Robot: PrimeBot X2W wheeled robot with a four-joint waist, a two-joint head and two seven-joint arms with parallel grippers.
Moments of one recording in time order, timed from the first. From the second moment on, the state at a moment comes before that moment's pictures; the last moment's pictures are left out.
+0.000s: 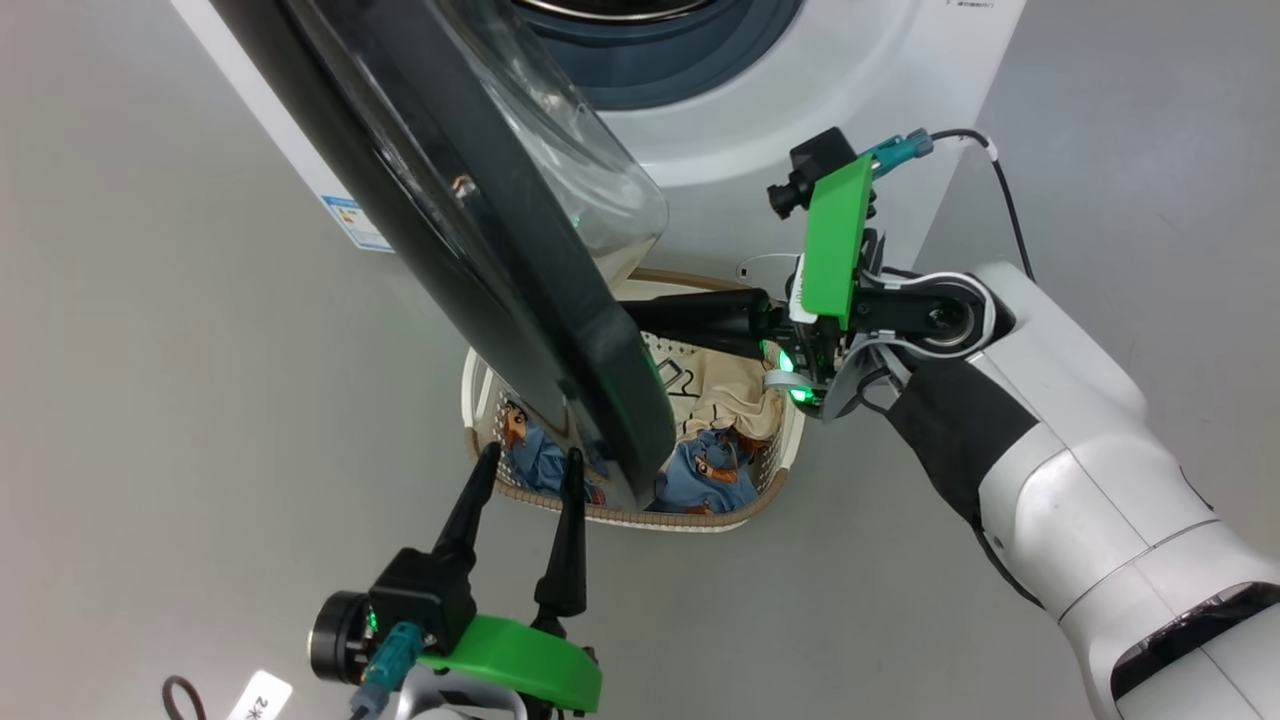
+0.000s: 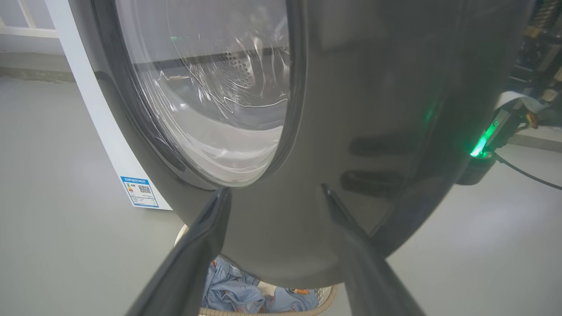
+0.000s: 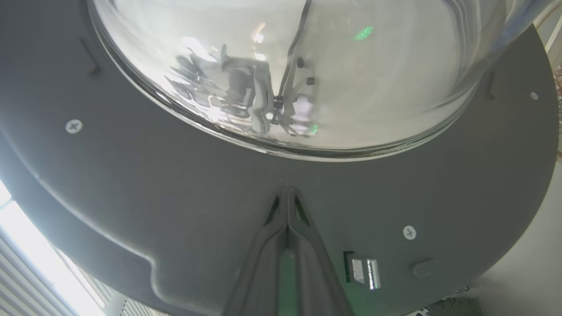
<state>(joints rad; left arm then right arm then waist) -0.20 0.04 -0.50 0.10 -0.37 0.24 -0.26 -1.06 -0.09 0.58 0.88 1.82 0.13 0.92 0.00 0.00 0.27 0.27</state>
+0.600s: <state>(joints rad) -0.18 0.04 -0.44 0.11 -0.34 0.22 -0.26 -0.97 -0.24 0.71 0.63 1.74 0.13 0.60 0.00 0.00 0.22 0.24</state>
